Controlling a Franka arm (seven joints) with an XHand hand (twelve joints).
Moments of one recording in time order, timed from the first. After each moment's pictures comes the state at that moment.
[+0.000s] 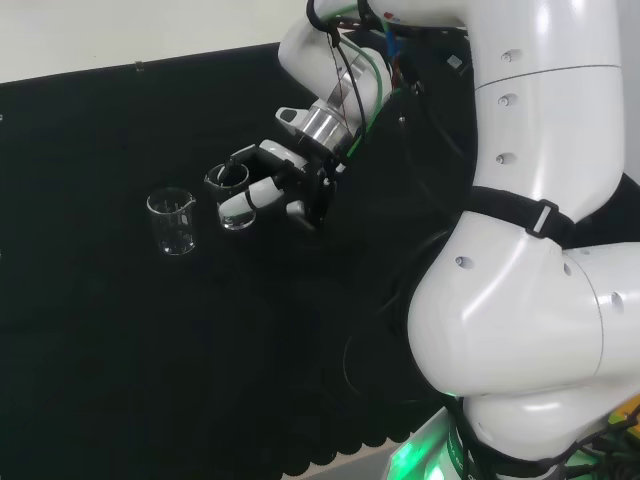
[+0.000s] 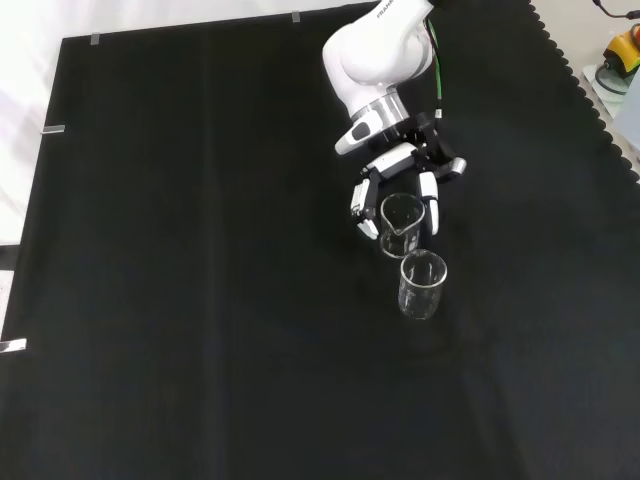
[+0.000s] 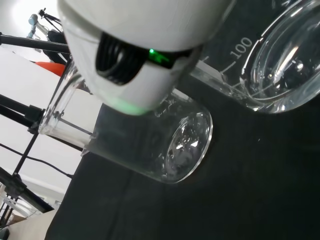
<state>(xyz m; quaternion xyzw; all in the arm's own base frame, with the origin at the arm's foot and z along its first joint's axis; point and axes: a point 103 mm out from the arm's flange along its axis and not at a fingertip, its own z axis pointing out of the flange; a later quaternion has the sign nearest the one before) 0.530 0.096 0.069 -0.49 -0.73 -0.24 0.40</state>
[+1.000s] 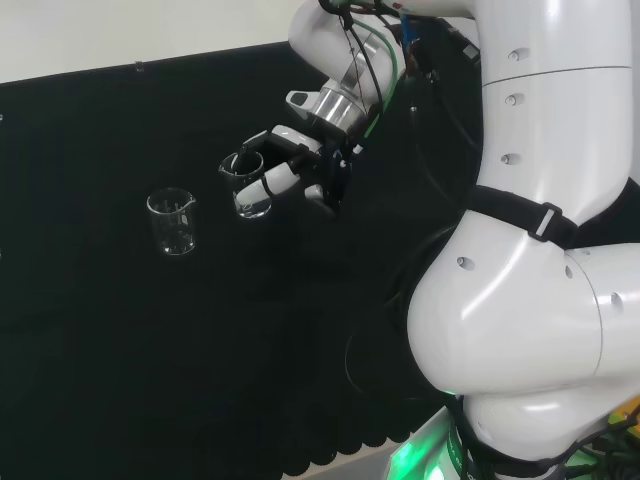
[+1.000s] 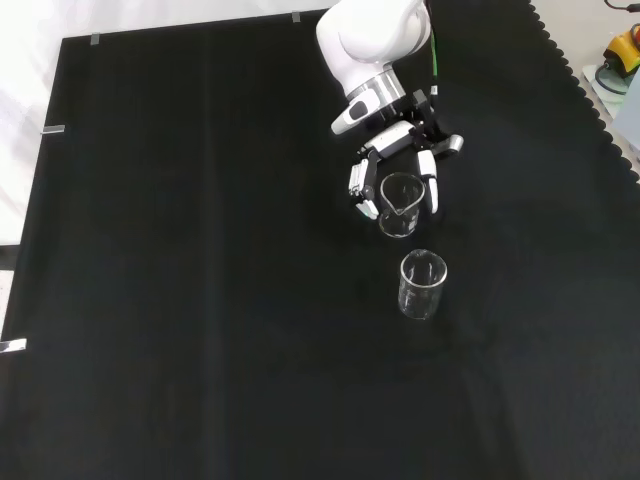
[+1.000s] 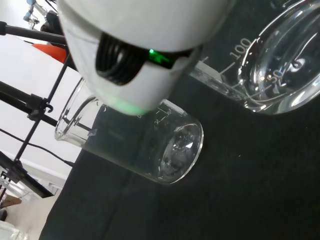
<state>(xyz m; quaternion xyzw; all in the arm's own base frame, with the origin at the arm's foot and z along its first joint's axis) 0.529 0.069 0.091 -0.48 -0.75 -0.22 0.39</state>
